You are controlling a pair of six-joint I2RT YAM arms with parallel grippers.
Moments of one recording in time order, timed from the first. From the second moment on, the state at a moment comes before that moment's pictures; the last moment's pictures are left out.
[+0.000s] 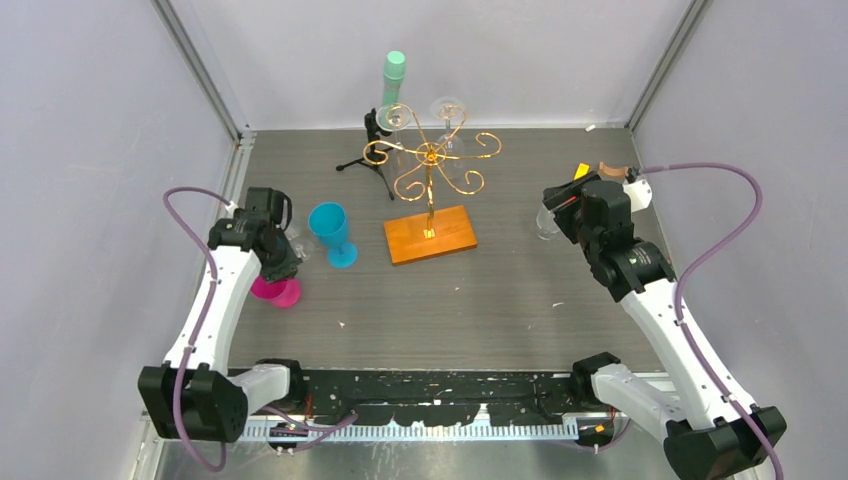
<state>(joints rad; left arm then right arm) -0.08 1.12 1.08 -1.13 -0.22 -0.56 0.31 0.93 0.97 -0.52 0.35 1.08</state>
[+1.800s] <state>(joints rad) -0.01 1.20 1.53 -1.00 0.33 -0.41 0.25 1.94 2.10 -0.50 -0.38 0.73</state>
